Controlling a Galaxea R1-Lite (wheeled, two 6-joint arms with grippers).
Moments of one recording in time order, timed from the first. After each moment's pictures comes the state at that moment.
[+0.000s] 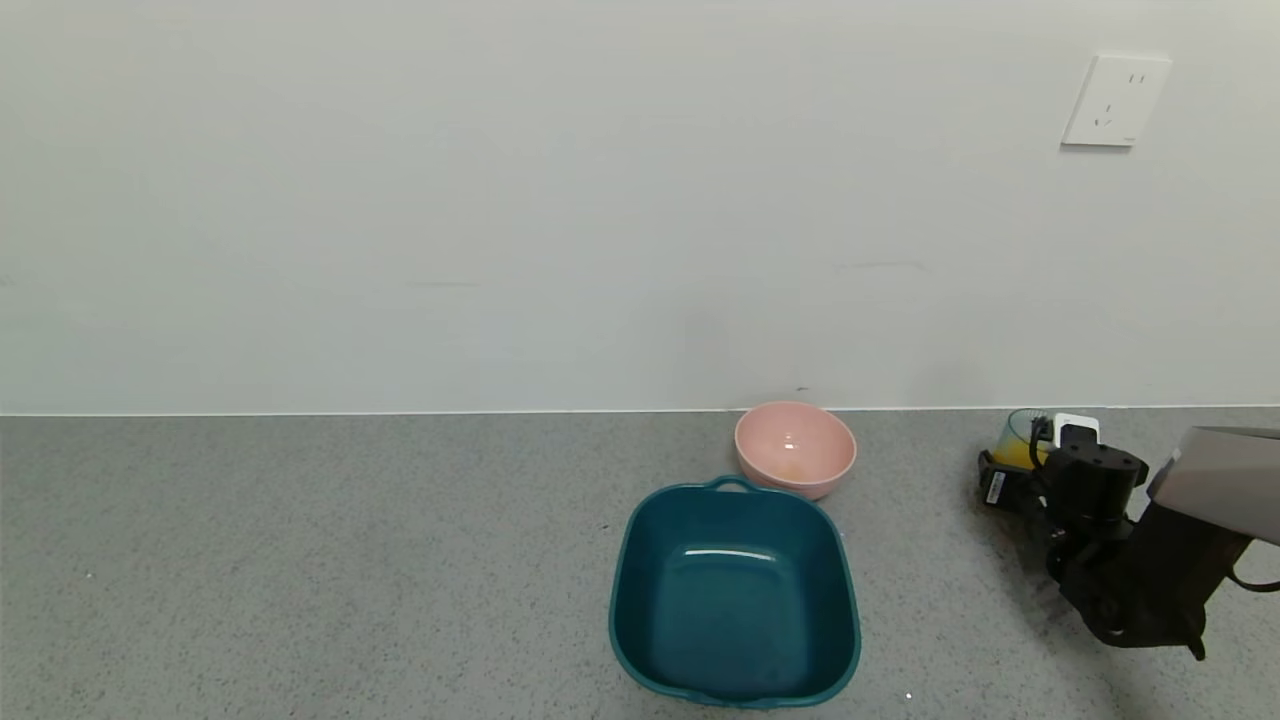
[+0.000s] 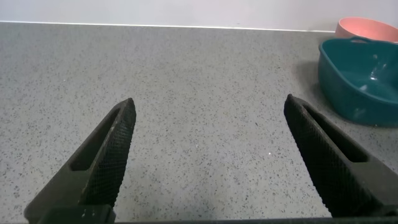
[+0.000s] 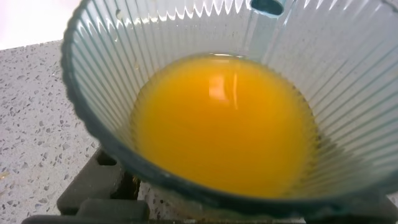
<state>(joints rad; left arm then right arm) 0.00 0.00 0.00 0.01 0.01 -0.07 -0.05 2.43 -0.82 -1.40 -0.32 0.08</state>
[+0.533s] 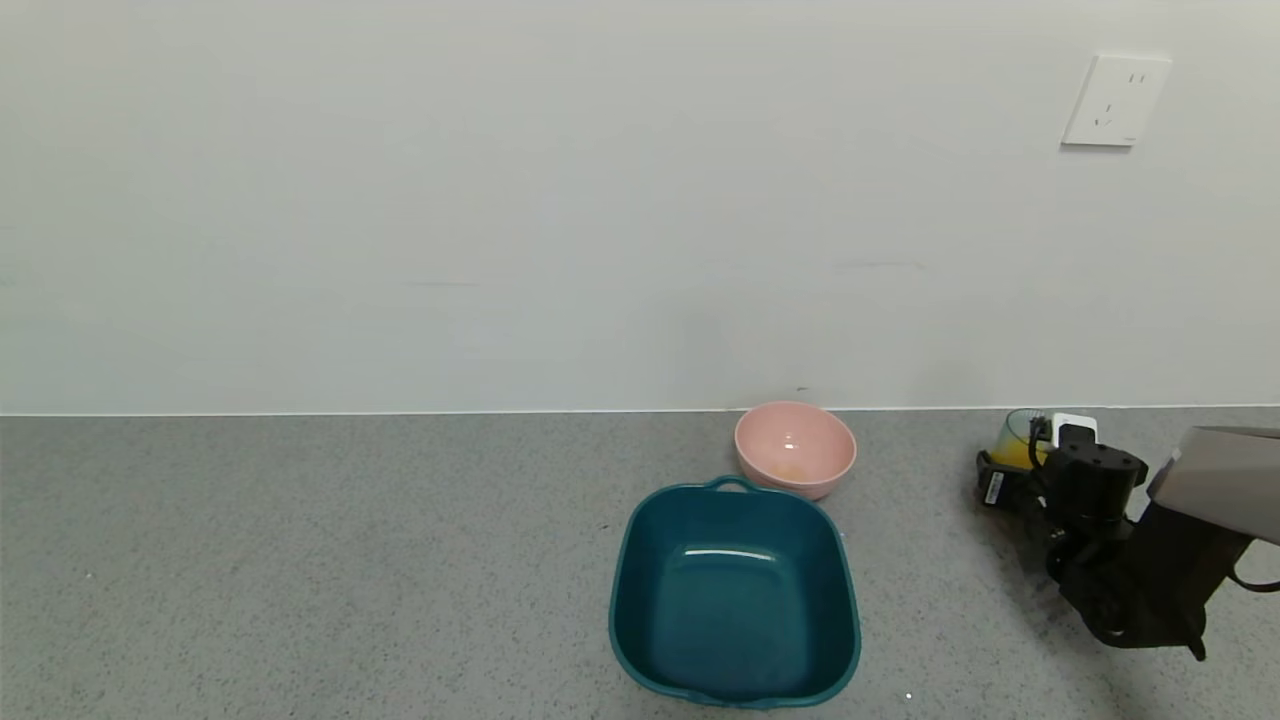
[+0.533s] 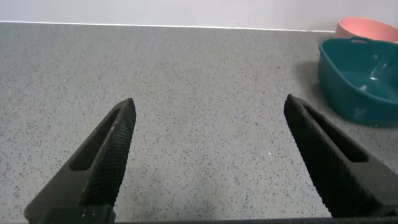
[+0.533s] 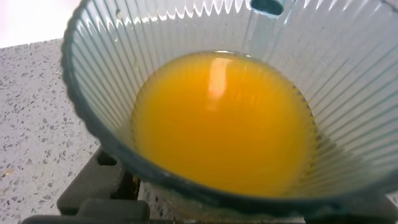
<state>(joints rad) 0.00 0.00 0.00 0.01 0.01 -0.07 -0.05 2.43 -0.82 -1.40 -0.32 0.07</state>
